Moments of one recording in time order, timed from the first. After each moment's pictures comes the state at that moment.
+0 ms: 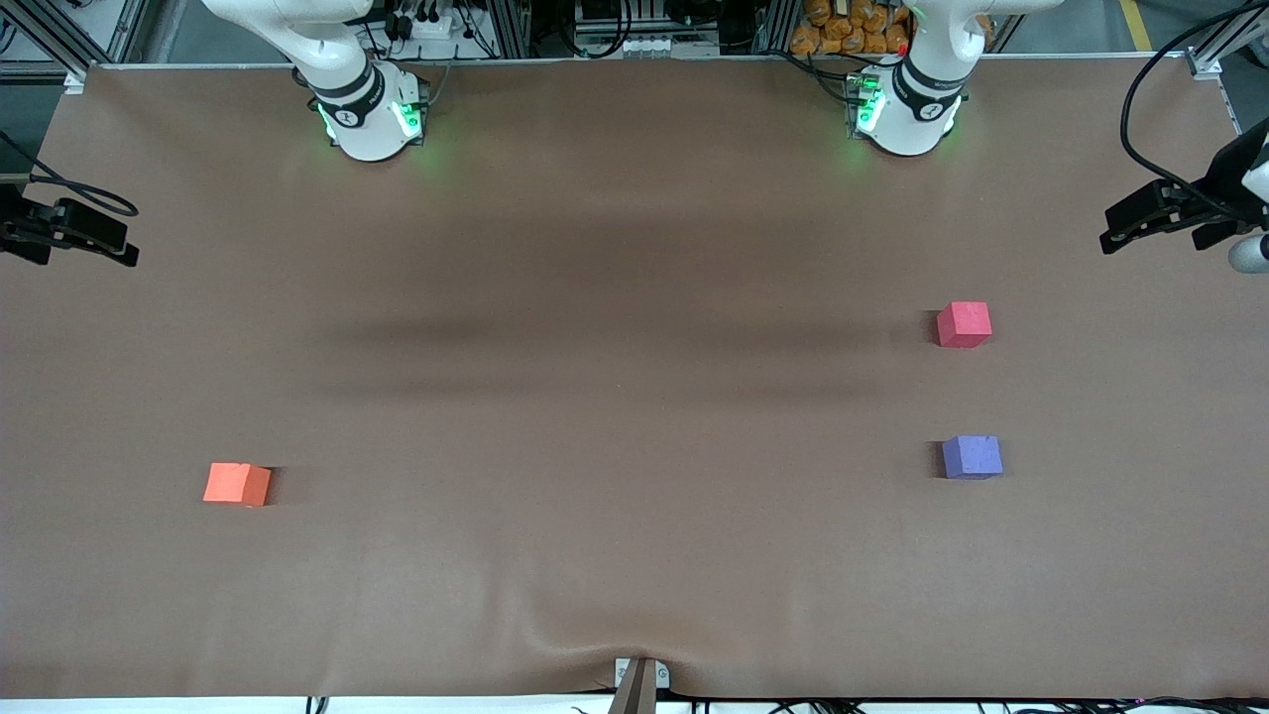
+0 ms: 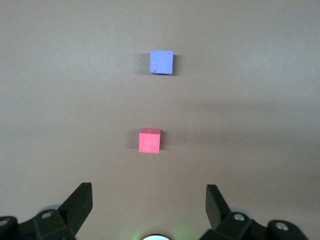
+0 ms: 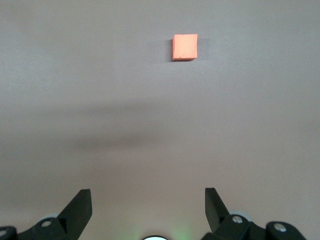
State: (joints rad) left arm -0.02 -0.01 0.00 -1.54 0.01 1.48 -0.06; right arm 0.01 0.04 -0.08 -1.49 0.00 1.43 -0.04
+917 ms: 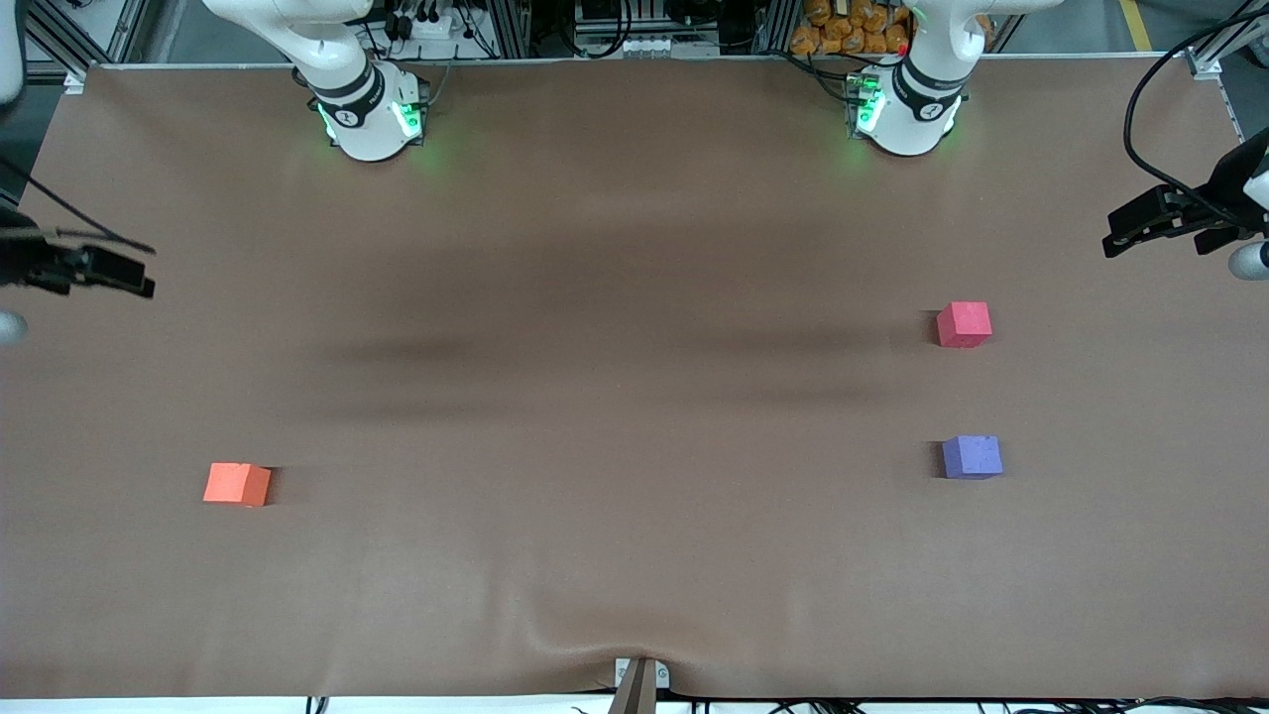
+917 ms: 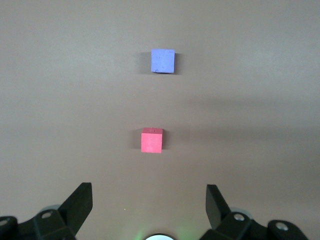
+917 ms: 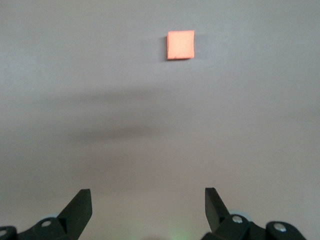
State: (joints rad) left arm -0.01 0.00 0.00 -1.54 0.01 1.48 -0.03; right arm -0.02 0.15 -0.09 -1.49 0.00 1.52 -0.04
